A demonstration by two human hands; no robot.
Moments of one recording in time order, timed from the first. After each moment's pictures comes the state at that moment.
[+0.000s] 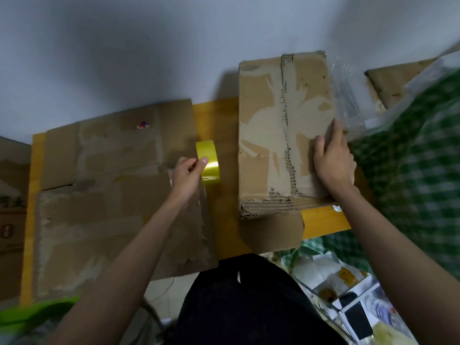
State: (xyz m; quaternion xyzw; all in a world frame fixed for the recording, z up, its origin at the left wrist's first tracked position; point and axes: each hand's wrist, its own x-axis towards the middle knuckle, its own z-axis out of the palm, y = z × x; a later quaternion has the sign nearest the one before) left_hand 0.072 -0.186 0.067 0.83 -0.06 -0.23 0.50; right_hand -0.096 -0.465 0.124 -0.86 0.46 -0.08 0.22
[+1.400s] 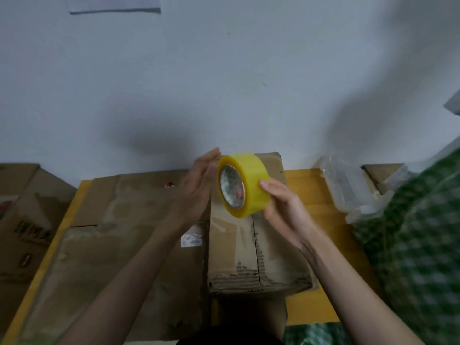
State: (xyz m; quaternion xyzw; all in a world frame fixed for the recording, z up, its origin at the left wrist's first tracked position) left_hand 0.062 -0.205 0.247 0.74 -0.27 -0.07 0.61; right_hand -0.049 -0.379 0.264 -0.45 0.04 0.02 0.89
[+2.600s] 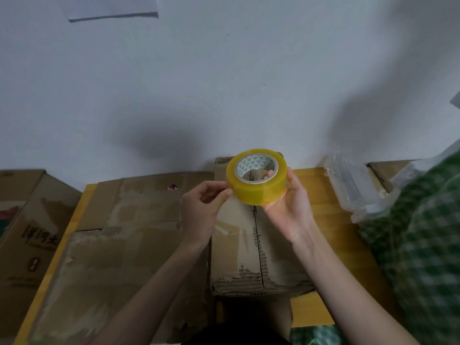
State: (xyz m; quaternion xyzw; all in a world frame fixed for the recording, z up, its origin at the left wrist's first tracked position) left_hand 0.023 -0.217 0.247 0.76 -0.12 -0.01 0.64; right_hand -0.035 -0.378 0.269 -0.16 0.18 -0.07 0.97
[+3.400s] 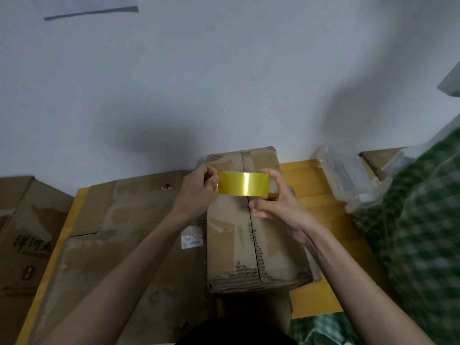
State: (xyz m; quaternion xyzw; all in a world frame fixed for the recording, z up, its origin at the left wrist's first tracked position) left_hand 0.068 -0.227 0.255 0.86 -0.21 -0.12 0.45; right_hand -0.053 -0.407 0.231 -0.60 0.19 0.02 0.78
